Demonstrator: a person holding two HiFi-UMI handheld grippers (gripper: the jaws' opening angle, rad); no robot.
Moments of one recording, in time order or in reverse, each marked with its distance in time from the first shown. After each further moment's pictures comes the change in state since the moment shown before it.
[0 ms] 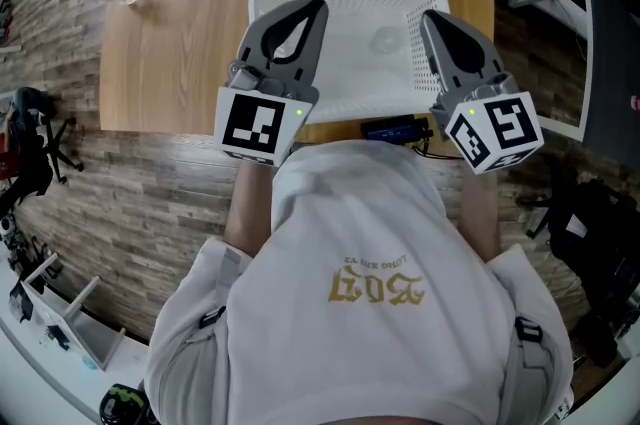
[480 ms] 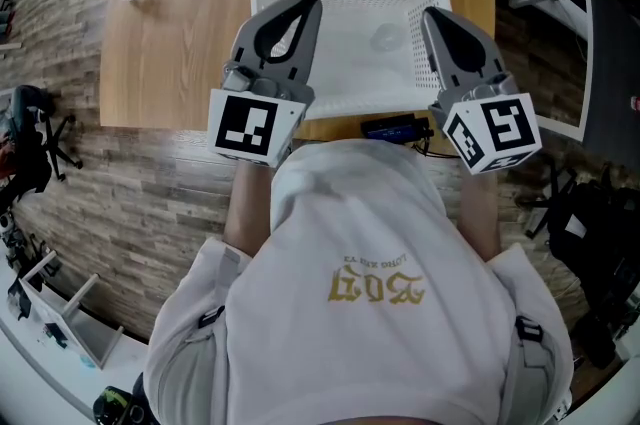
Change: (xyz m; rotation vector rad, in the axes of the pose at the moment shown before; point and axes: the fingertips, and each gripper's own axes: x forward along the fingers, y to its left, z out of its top) left arm -0.012 0.009 0.006 -0.021 -0.026 0.026; right arm 0.002 0.006 0.006 -0.062 0.003 -0.027
